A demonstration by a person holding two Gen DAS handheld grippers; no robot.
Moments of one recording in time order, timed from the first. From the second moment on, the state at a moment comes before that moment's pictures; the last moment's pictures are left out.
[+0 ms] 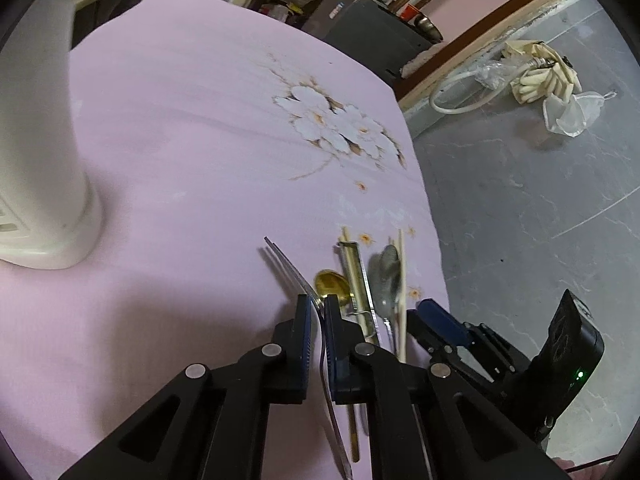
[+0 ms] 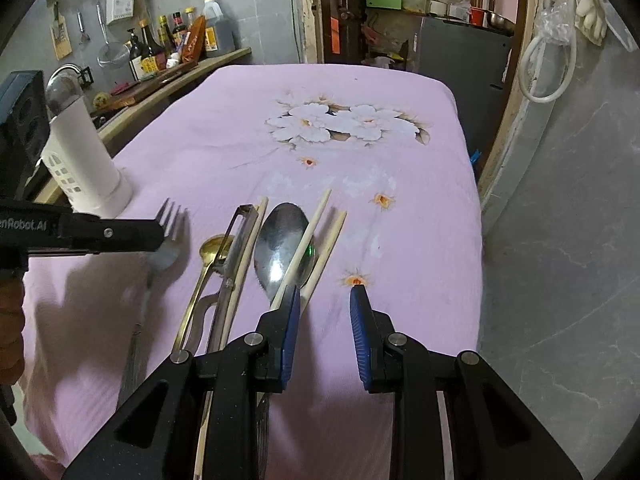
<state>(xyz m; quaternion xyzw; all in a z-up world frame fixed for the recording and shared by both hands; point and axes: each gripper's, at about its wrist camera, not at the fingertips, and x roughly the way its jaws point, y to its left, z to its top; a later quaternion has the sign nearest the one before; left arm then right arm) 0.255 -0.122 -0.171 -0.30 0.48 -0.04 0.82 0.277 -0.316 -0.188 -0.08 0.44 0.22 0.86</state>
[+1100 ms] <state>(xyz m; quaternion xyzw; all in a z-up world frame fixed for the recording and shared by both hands) 0.266 -0.133 -0.167 -0.23 0.54 -0.03 0.81 0.306 -0.349 -0.197 0.12 0.52 0.22 0.81</state>
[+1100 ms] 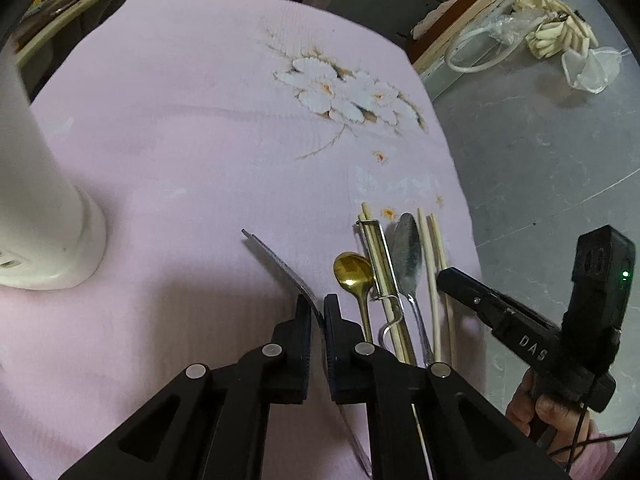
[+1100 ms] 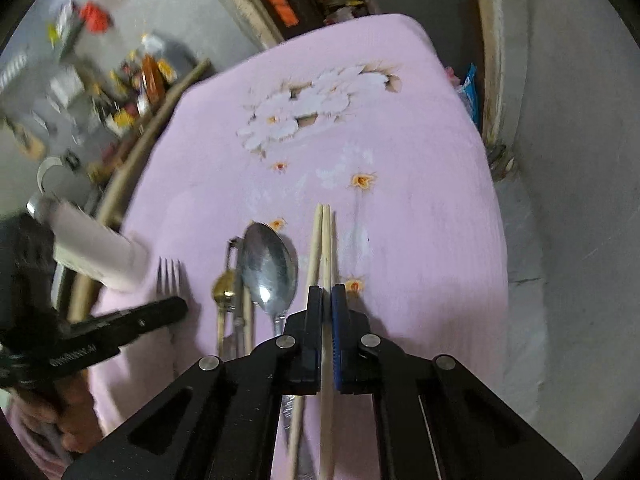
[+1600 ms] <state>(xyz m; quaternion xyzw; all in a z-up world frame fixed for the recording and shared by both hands) 0.206 -0.100 -0.051 -0.21 0.38 -0.04 0.90 0.253 -0.321 -0.085 0.21 0.31 0.28 0.88</state>
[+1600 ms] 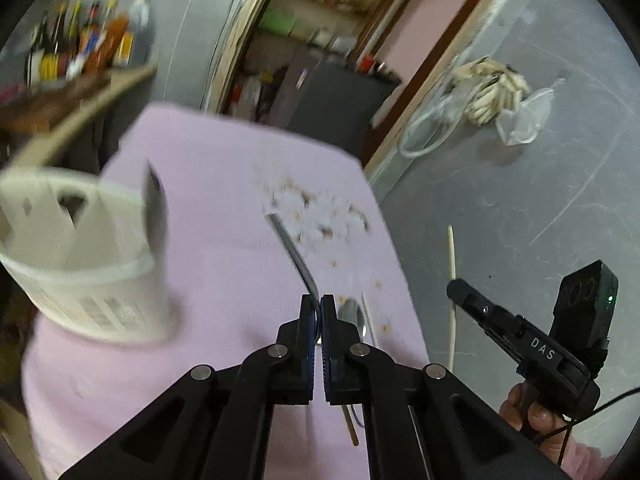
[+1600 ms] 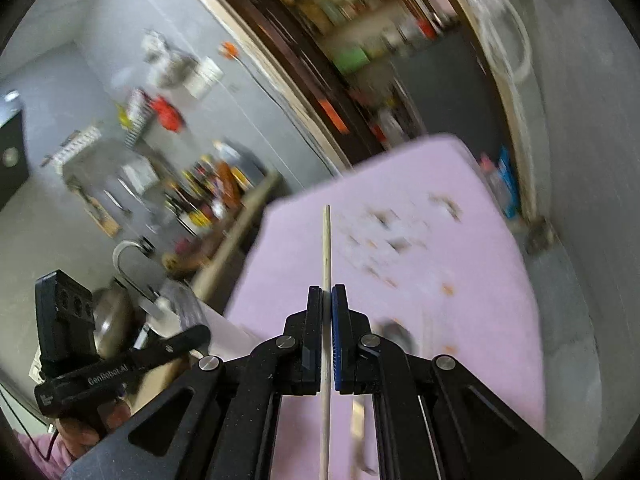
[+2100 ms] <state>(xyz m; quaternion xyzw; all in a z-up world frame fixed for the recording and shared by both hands) 0.173 0.017 0.041 -0.18 0.27 -0.04 0.95 0.235 -0.196 0.019 0.20 0.16 0.35 0.90</state>
